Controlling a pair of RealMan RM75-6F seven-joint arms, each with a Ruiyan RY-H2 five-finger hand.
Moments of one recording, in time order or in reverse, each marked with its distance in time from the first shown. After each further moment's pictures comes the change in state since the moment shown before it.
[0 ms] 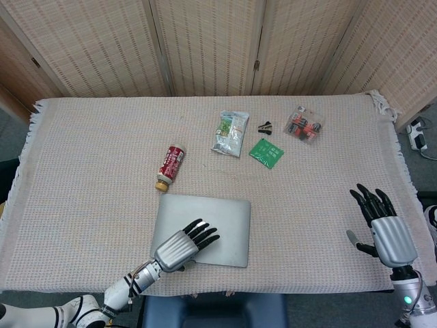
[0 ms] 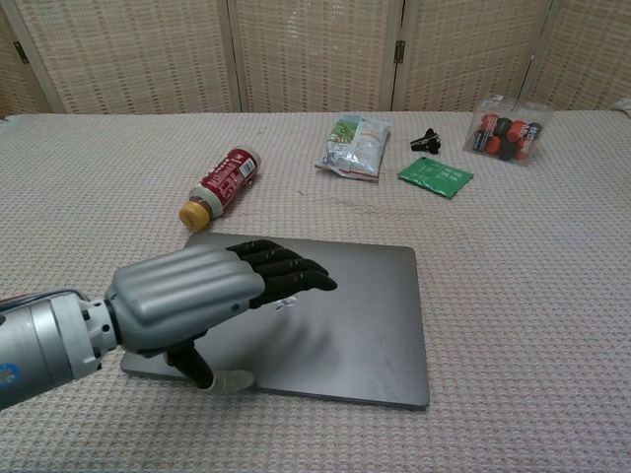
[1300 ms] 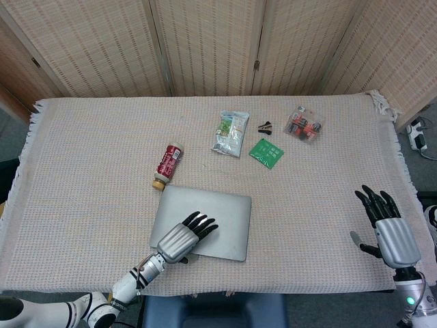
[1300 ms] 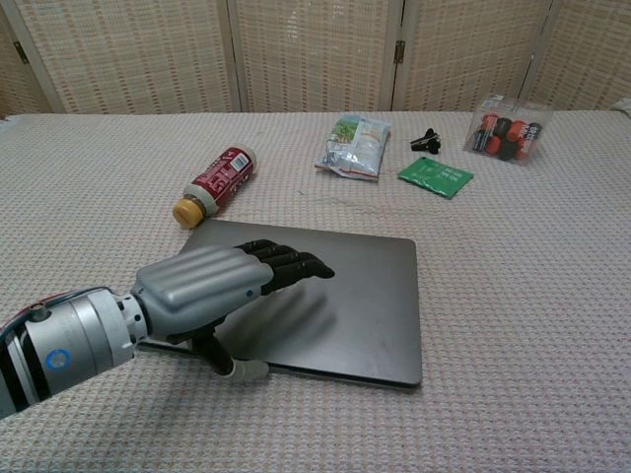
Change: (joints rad) left arm -0.039 -0.080 0.005 0.107 -0.118 0.048 -0.066; right arm -0.017 -0.008 0.006 0.019 0.017 -0.009 0.023
